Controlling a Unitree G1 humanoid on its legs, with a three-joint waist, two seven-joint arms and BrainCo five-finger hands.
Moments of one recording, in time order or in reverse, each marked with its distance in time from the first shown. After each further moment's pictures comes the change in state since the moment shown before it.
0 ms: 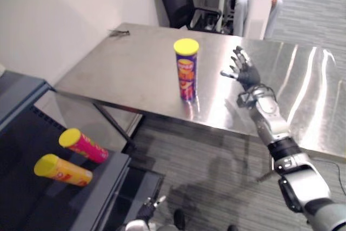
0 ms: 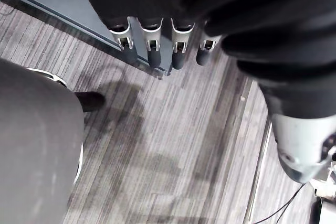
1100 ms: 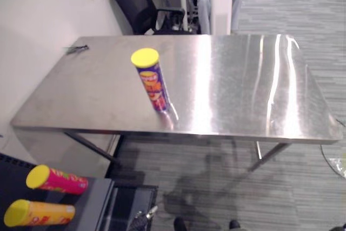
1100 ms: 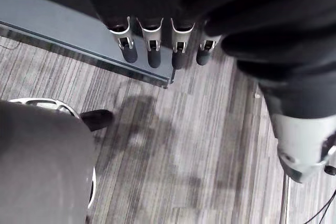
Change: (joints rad) left arm 0.031 -0.008 0.101 0.082 0.049 -0.021 0.042; right arm 0.555 -0.176 -1.119 -0.301 -0.132 -0.158 -0.422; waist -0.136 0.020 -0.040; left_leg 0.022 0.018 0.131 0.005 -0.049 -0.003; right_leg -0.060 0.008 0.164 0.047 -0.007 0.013
